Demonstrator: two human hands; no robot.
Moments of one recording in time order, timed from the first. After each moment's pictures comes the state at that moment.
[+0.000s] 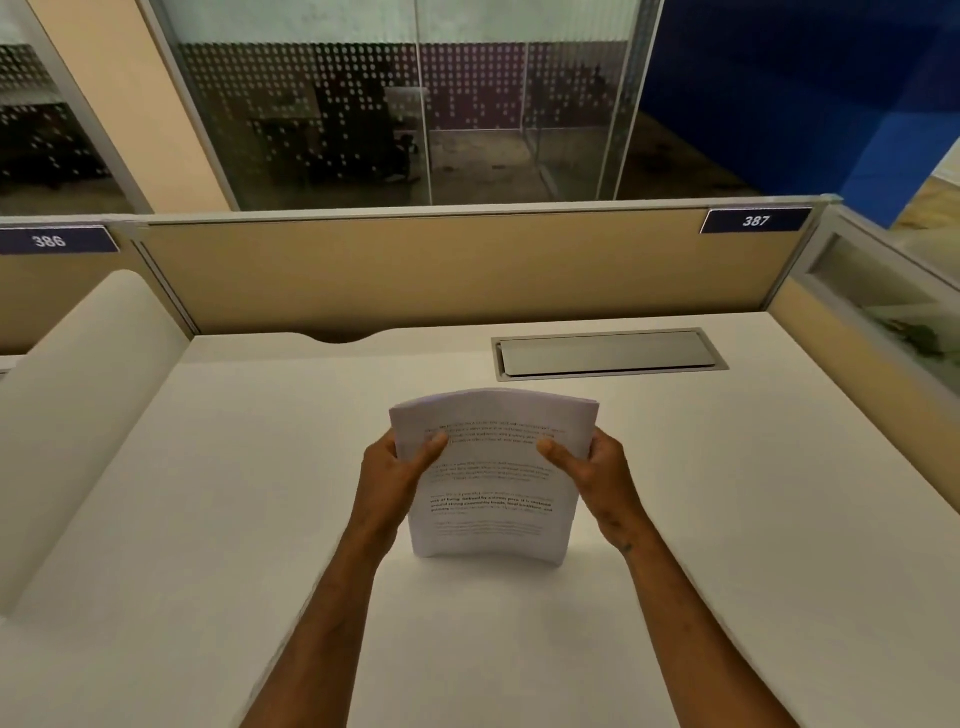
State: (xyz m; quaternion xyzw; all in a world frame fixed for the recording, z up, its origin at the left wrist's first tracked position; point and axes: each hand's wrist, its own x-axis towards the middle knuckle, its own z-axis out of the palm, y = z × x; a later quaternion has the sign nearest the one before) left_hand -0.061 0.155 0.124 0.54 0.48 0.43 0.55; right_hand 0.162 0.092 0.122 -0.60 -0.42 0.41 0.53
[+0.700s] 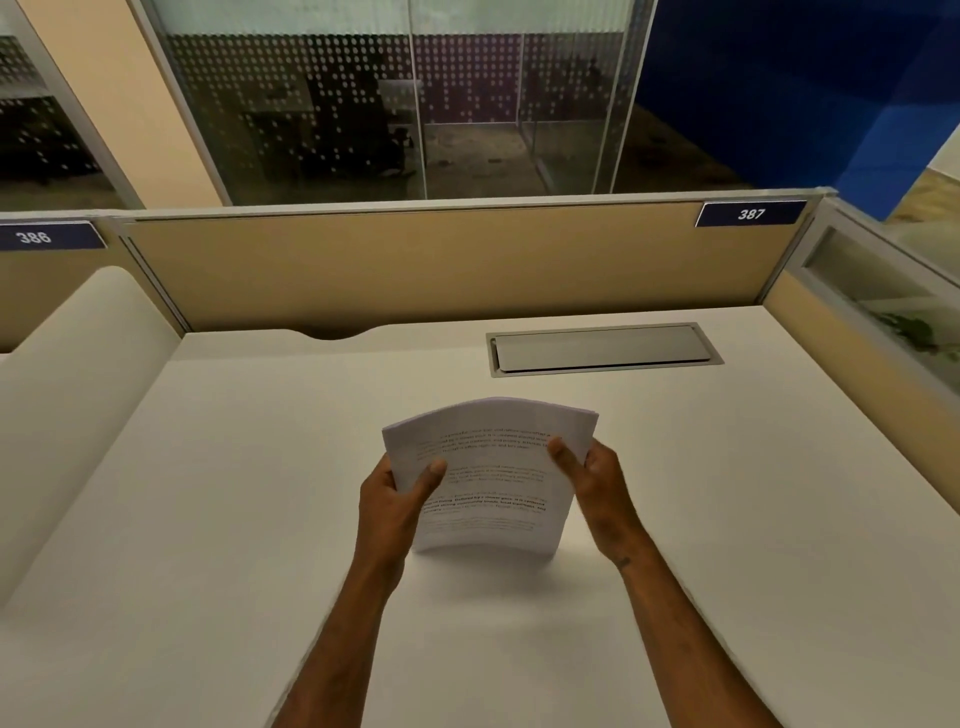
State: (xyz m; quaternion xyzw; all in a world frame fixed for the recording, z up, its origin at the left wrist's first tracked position) left_hand -0.054 0.125 0.105 0.50 0.50 0.46 0.54; right_hand 0.156 0.079 0.120 -0.60 -0.39 0.42 0.56
